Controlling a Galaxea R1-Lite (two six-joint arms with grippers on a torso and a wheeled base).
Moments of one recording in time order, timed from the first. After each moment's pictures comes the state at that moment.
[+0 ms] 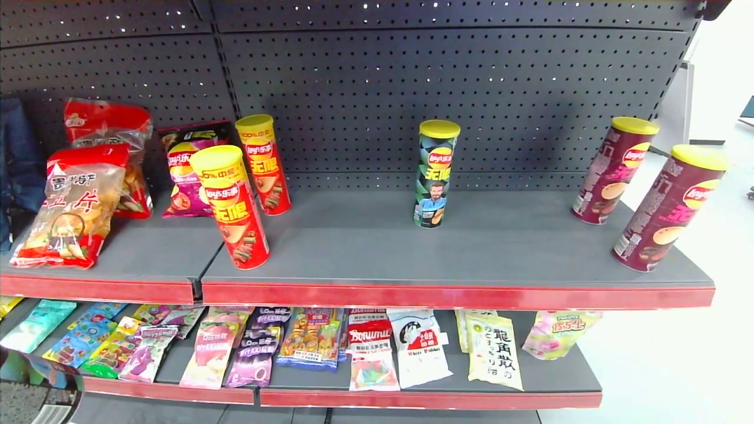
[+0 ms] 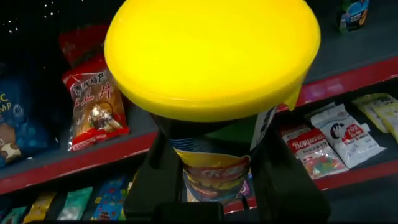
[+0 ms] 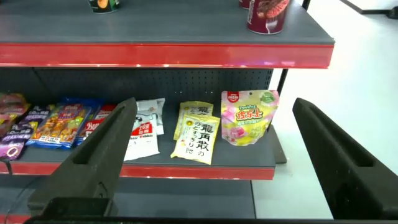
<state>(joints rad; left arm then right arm) 0.07 0.31 -0.49 0.13 -0.18 0.32 0.00 0.00 0.00 0.00 0.00 0.00</state>
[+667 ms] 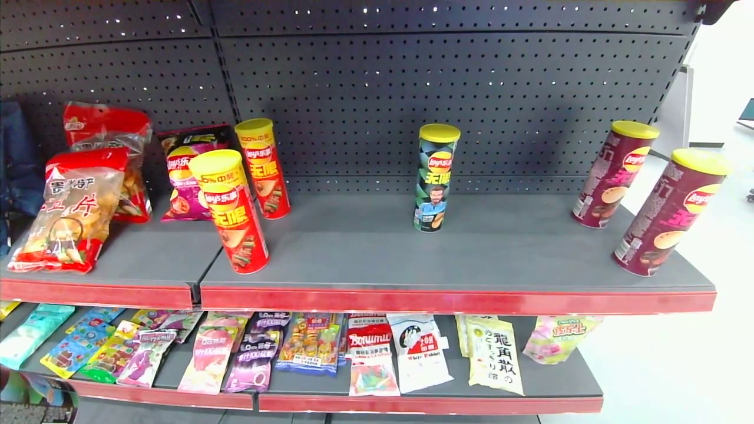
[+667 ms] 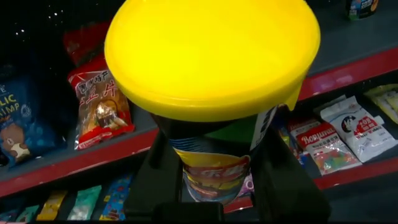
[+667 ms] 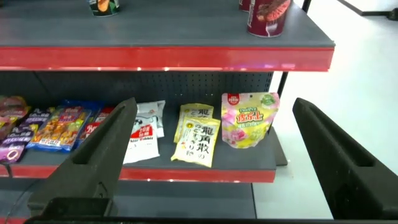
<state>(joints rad) 0.08 0.27 -0.46 0.17 -0.17 0.36 0.00 0.00 0.00 0.00 0.00 0.00</state>
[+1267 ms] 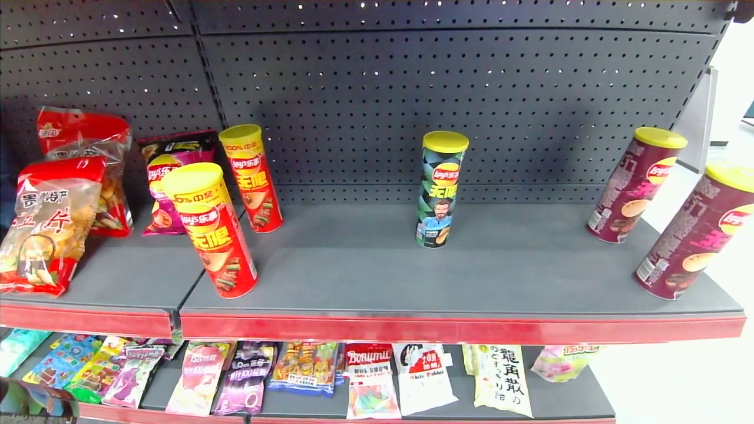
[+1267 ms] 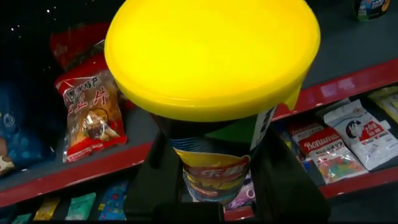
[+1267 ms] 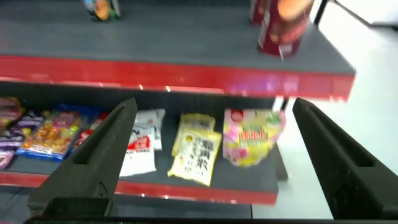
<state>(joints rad) 0.07 0.24 -0.48 0.21 -0.18 0.36 0.00 0.01 -0.04 0.01 0.05 -0.04</state>
